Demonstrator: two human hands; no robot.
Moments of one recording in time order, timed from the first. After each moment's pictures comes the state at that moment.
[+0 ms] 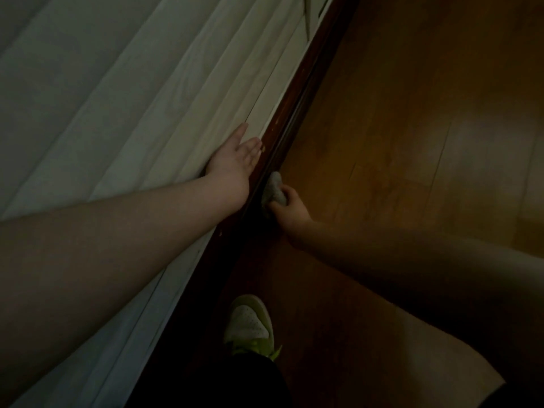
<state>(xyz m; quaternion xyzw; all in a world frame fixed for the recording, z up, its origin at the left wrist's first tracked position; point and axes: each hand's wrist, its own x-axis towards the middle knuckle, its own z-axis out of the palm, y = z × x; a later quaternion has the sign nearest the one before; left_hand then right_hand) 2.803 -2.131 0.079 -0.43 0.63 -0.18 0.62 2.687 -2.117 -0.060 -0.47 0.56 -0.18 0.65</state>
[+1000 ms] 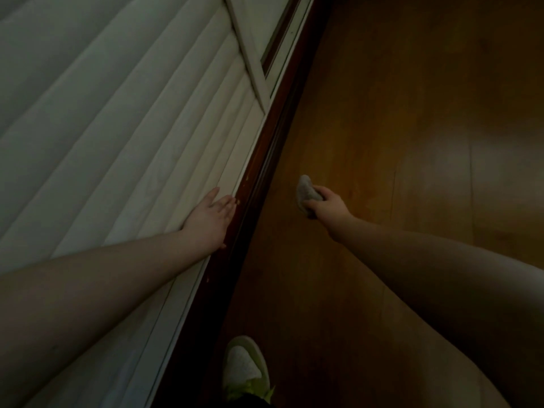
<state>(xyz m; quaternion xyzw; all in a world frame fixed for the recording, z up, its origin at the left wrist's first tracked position) 2.799 -2.131 0.100 -0.45 0.68 -0.13 0.57 2.568 -2.212 -0.007 -0.42 0.56 -0.27 0.67</state>
